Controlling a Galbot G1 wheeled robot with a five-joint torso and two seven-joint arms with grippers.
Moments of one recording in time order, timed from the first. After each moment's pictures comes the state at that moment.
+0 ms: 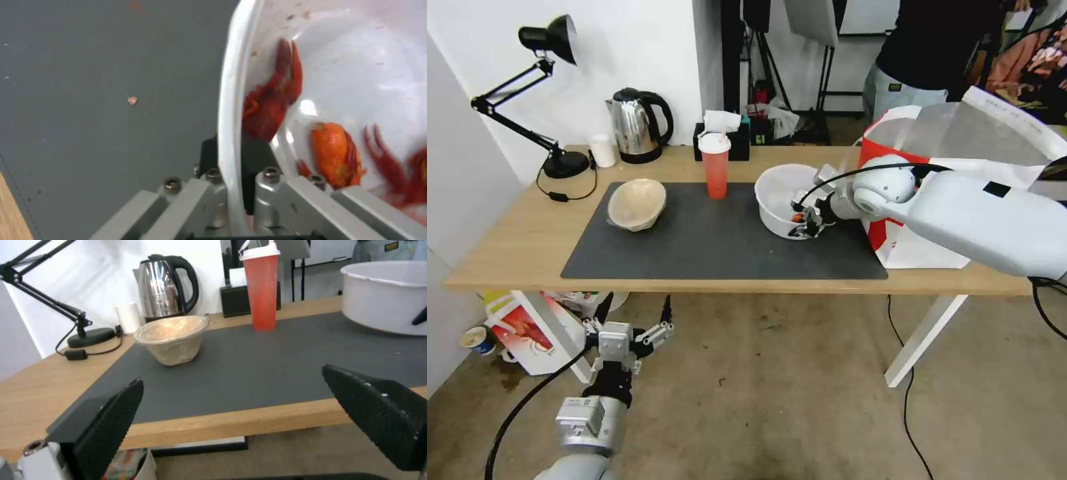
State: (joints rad) left arm 1.80 -1.50 -0.55 -2.30 0.00 0.00 0.00; right arm 0.31 0.81 -1.02 1.45 0.84 -0.72 -0.44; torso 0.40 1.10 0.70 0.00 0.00
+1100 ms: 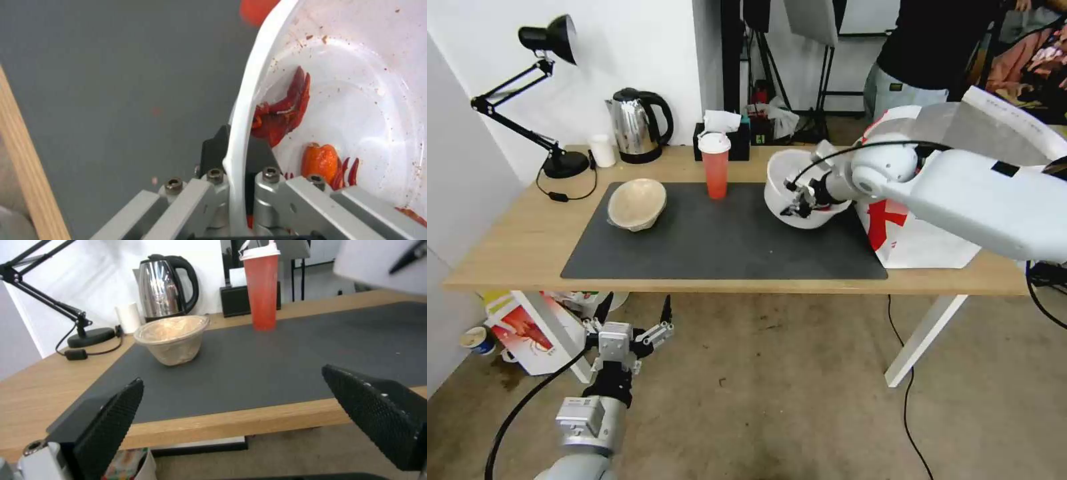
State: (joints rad) left arm 1.80 -1.50 -0.55 -2.30 0.00 0.00 0.00; right arm 0.40 0.82 -0.95 1.49 0.96 -0.72 -0.41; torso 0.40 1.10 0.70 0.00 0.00
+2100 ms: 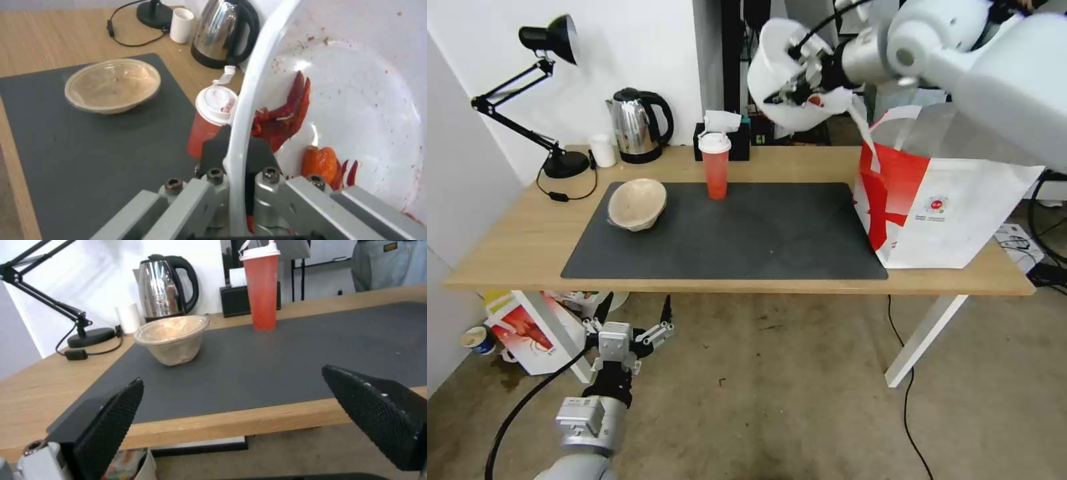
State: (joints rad) left arm 1.80 -1.50 -0.55 -2.30 0.00 0.00 0.00; right arm 0.69 0.85 -0.89 1.44 1.14 -0.72 -0.40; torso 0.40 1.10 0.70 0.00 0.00
